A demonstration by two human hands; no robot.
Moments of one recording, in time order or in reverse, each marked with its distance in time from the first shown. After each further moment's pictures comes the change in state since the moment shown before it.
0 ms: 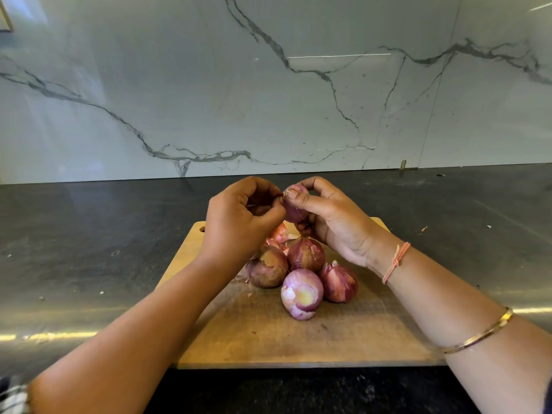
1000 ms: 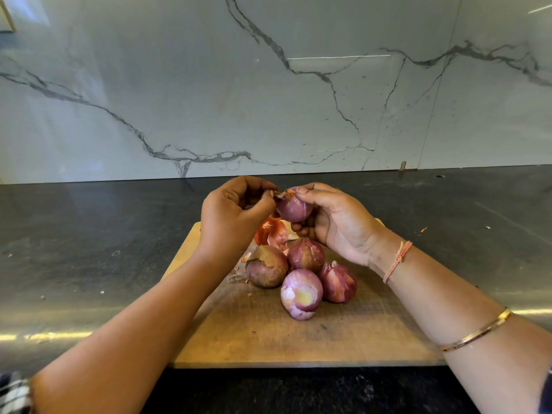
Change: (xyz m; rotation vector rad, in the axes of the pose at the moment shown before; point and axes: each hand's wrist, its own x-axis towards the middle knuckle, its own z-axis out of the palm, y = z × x) left_hand 0.004 -0.005 -0.002 -0.142 0.042 -0.078; right_hand 0.005 0.002 -0.007 0.071 -0.018 0.077
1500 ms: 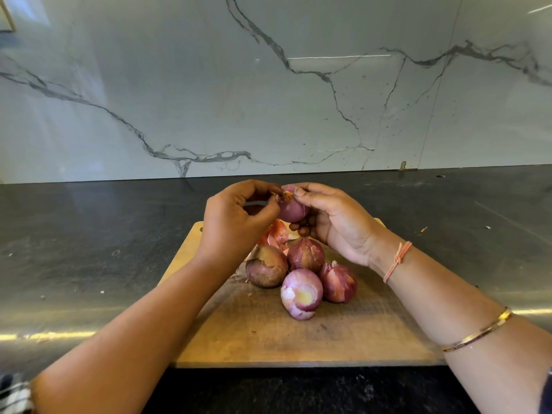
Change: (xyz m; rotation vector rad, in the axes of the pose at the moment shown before) left_hand -0.003 0.002 0.001 0.114 -0.033 0.067; right_hand 0.000 0.001 0.000 -0.112 -0.025 -0.051
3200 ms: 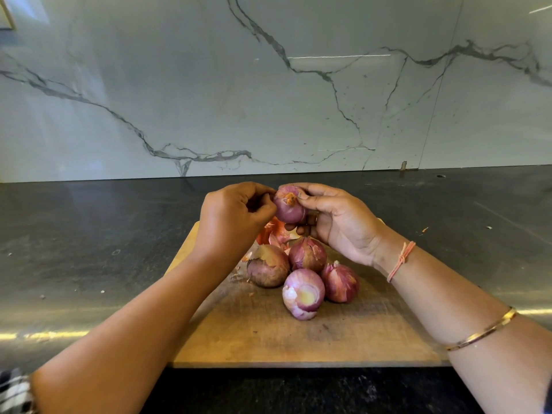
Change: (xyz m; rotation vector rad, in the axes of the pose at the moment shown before) left_hand 0.005 -0.008 -0.004 0.251 0.039 0.055; right_hand 0.000 0.002 -0.004 0.090 -0.078 0.004
